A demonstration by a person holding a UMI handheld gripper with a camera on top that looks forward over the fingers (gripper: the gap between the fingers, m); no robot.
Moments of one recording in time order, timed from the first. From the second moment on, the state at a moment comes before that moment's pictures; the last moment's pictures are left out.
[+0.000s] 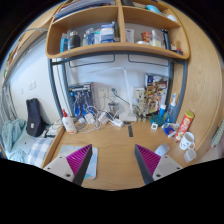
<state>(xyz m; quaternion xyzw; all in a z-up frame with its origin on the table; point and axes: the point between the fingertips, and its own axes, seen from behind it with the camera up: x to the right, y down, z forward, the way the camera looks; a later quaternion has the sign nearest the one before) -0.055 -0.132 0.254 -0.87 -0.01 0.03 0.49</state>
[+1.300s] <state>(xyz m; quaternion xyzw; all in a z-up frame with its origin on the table) 0.186 0.028 -0.014 -0.94 0.00 0.02 0.35</state>
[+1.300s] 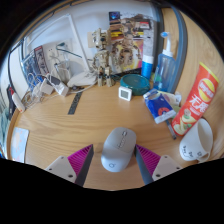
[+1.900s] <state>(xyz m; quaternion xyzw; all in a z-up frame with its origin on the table) 0.164 0.051 -0.016 -0.94 -0.04 0.01 0.35</state>
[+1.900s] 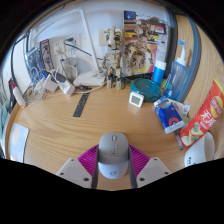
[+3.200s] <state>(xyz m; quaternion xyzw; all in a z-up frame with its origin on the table) -0.290 0.008 0.056 -0.92 -0.10 0.04 0.38</state>
